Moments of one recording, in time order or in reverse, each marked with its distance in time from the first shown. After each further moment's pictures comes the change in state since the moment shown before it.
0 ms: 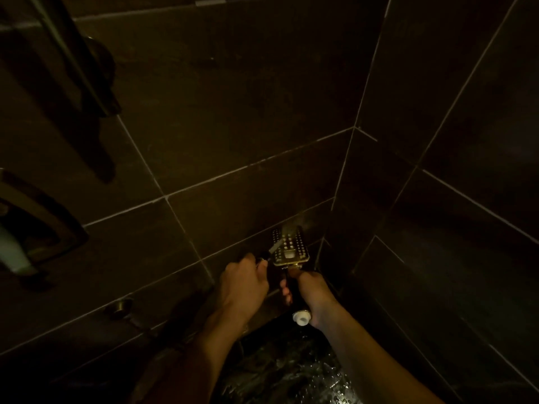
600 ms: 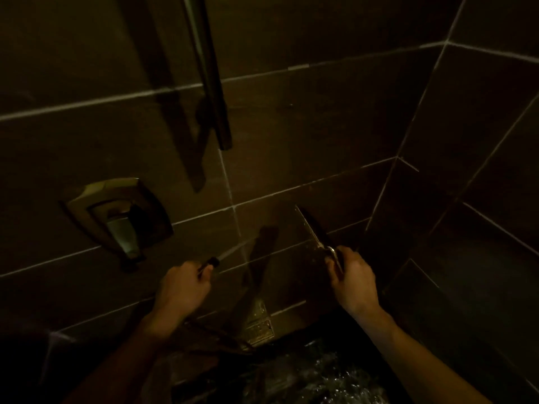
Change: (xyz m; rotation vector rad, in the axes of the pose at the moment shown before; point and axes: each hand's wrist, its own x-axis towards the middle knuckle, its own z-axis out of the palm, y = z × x) left_hand -0.040 -0.147 -0.153 0.101 0.121 -0.267; right_hand -0.062 -0.023 0.031 -1.085 0.332 -0.895
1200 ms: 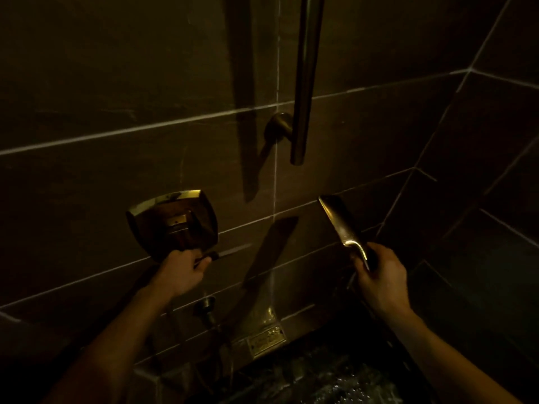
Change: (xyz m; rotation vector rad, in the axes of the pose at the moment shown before) left_hand 0.087 -0.108 -0.072 -0.007 -0.152 0.249; right_hand -0.033 -0.089 0.006 0.118 0.229 0.049
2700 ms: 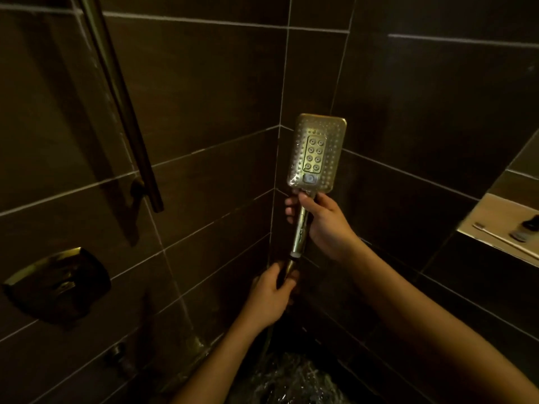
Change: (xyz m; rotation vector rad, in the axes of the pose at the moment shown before) left_hand -0.230 0.364 0.058 -0.729 -0.350 0.458; right_hand -0.023 -0.078 -0.292 1.117 -0.142 0.080
